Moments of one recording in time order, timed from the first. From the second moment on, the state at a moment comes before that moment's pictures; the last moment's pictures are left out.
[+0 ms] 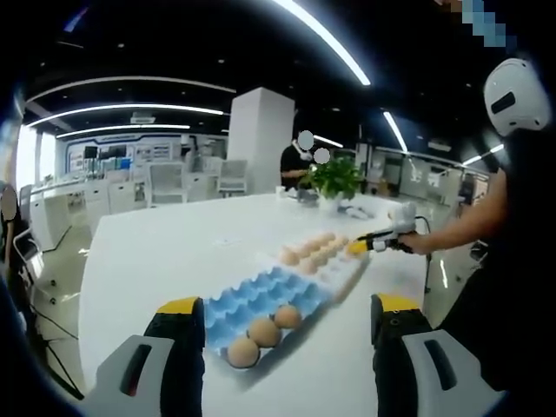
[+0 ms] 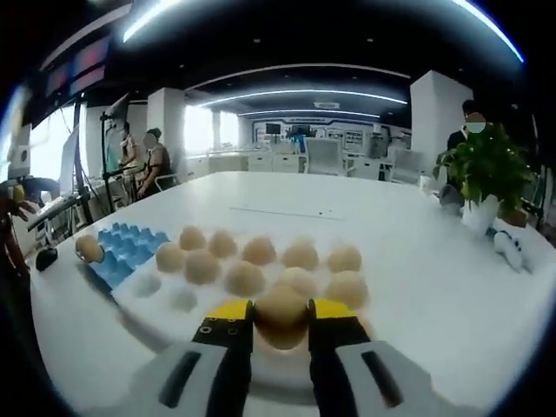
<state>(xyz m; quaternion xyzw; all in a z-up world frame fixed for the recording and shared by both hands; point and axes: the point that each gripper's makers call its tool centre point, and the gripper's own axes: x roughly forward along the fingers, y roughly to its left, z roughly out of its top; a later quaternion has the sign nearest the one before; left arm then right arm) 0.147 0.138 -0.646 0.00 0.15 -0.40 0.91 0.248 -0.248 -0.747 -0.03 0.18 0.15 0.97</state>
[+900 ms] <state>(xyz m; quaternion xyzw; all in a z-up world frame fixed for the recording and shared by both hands) 0.143 0.140 -0.645 0.00 0.14 -0.40 0.91 0.234 -0.154 -0.716 0.00 0.14 0.25 0.96</state>
